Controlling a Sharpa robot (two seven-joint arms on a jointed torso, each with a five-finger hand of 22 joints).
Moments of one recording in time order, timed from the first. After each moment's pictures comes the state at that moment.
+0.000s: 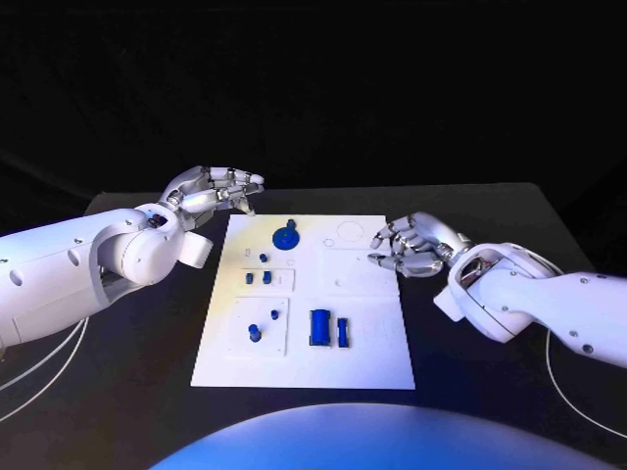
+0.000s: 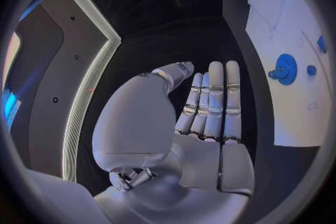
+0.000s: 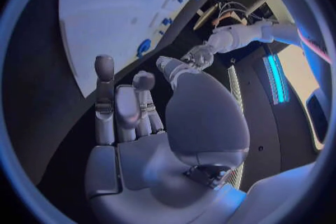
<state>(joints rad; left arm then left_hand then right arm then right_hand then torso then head) 1.11 -0.90 -0.03 1.41 -0.14 -0.12 0.34 1.36 -0.17 0.54 0.05 0.29 0.84 0.20 0.32 0.23 0.77 0.15 0.66 0.08 0.93 0.08 1.06 0.32 0.17 0.77 0.18 0.91 0.52 1.11 -0.92 -0.16 1.67 -0.95 -0.56 -0.04 1.27 -0.23 0.38 0.20 0.34 0.91 0.12 0.30 0.59 1.20 0.04 0.69 1.03 1.36 -0.03 1.18 0.91 0.17 1.20 0.08 0.40 1.22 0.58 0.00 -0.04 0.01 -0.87</state>
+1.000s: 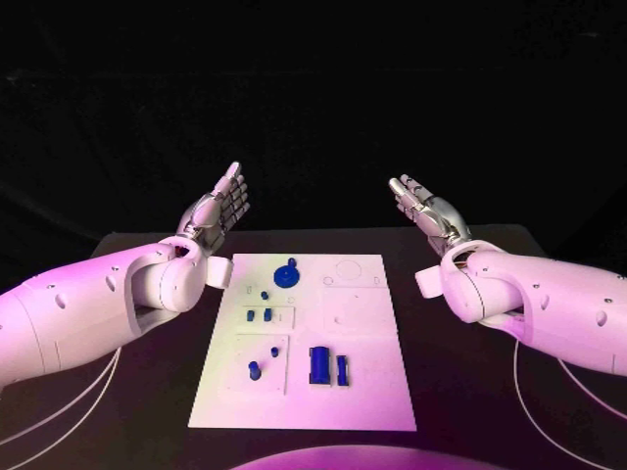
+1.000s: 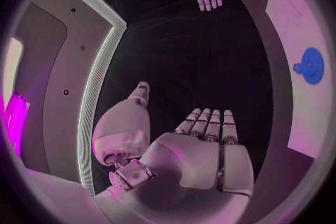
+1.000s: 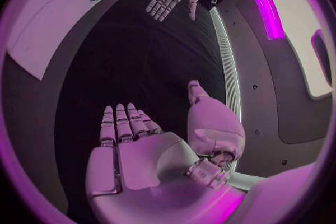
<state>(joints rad) 1.10 -0.80 -0.02 1.34 0.00 -0.27 0.44 0.57 -0.03 0.09 0.01 0.04 0.11 0.03 0.05 0.03 0.14 0.03 0.03 0.01 0.11 0.03 0.05 0.02 0.04 0.10 0.04 0.04 0.02 1.11 -0.76 -0.10 1.37 -0.30 -0.54 0.40 0.55 -0.03 0.08 0.02 0.03 0.13 0.03 0.02 0.07 0.21 0.03 0.02 0.04 0.18 0.02 0.05 0.05 0.03 0.14 0.04 0.01 0.10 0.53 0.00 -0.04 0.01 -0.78</state>
